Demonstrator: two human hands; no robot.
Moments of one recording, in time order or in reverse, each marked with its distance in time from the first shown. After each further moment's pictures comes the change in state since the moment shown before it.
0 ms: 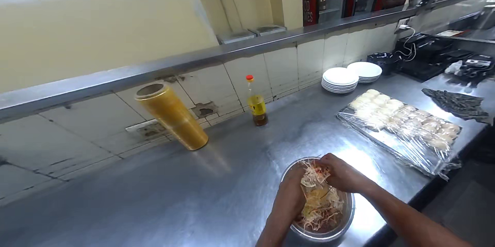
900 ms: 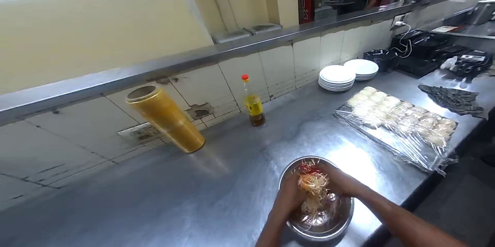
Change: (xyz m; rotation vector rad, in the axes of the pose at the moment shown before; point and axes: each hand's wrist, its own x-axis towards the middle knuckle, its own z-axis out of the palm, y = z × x) left_hand 0.026 -0.032 0.022 -0.065 -0.156 -0.104; right_hand 0.013 0.037 0.032 0.031 -0.122 0.028
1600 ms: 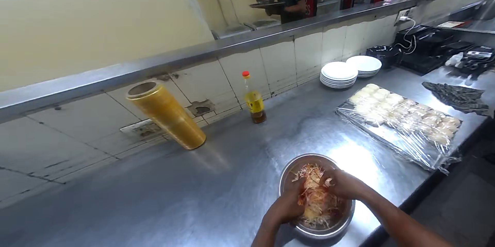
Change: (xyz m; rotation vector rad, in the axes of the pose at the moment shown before) left_hand -0.006 -0.031 0.008 -0.029 -0.298 -0.009; right_hand -0.012 -0.001 0.001 0.069 -0.062 0.145
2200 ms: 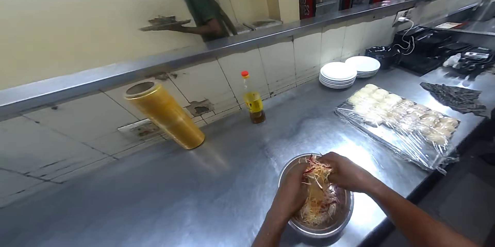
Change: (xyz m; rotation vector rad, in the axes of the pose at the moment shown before) left_hand -0.024 0.067 -0.020 0.035 0.339 0.127; right_hand -0.027 -0.040 -0.031 -0.011 0.159 -0.118
